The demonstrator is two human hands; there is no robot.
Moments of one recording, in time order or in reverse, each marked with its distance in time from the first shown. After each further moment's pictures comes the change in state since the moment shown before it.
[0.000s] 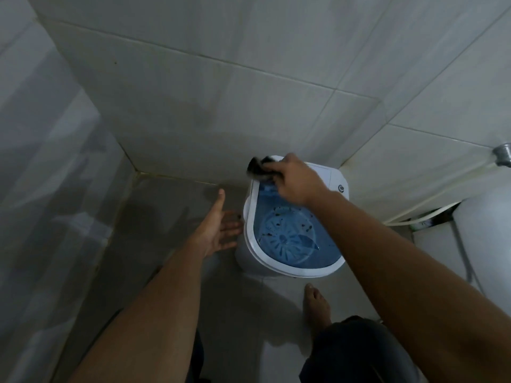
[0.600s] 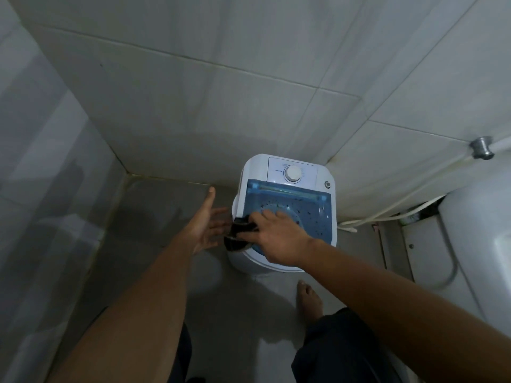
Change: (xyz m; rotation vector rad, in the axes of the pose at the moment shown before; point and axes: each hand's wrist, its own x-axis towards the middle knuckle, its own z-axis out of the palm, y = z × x) left_hand -0.008 0.004 0.005 0.017 -0.010 0.007; right_hand -0.099 -0.017 0.047 -0.360 -0.153 -0.464
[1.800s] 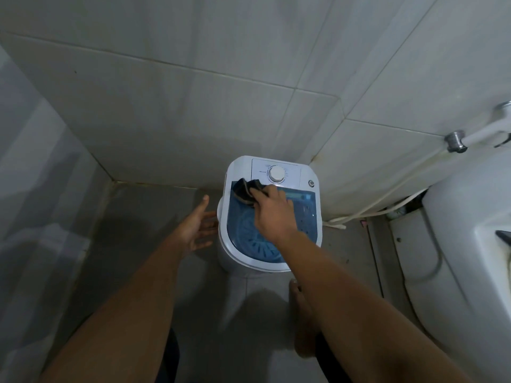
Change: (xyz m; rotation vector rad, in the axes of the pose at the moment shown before) left_hand -0.003 0.000 0.012 0.143 0.022 0.041; right_hand 0.022 0.036 0.025 0.362 0.285 0.665
